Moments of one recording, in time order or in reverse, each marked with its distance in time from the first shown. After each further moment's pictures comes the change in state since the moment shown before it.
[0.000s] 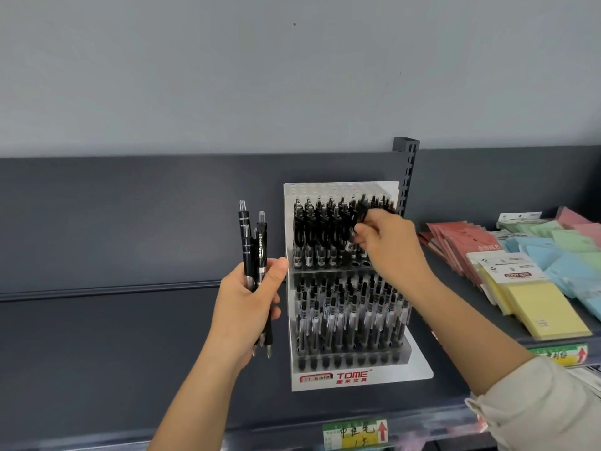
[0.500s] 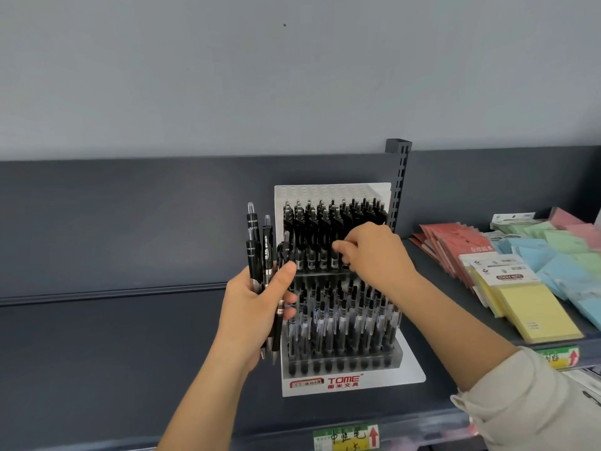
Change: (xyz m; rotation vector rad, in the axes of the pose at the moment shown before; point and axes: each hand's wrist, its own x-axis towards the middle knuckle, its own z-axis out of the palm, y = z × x) left_hand -0.003 0.004 0.023 -0.106 -0.068 -0.025; right_hand 0.010 0.009 0.005 -0.295 -0.183 0.035
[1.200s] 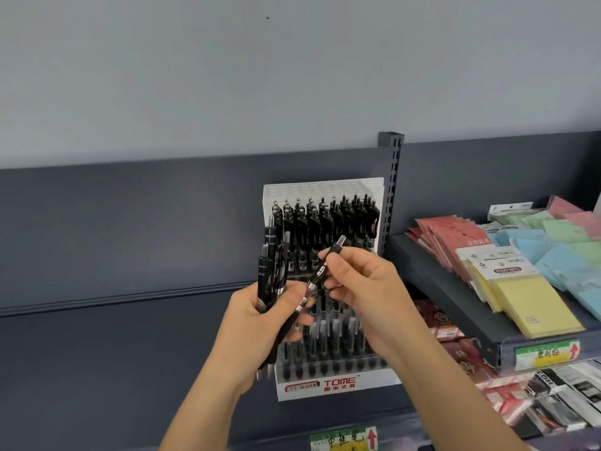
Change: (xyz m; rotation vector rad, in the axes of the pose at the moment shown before) left_hand -0.013 0.000 0.006 0.069 -0.195 -0.020; right_hand -0.070 -0.014 0.004 1.318 -0.061 0.085
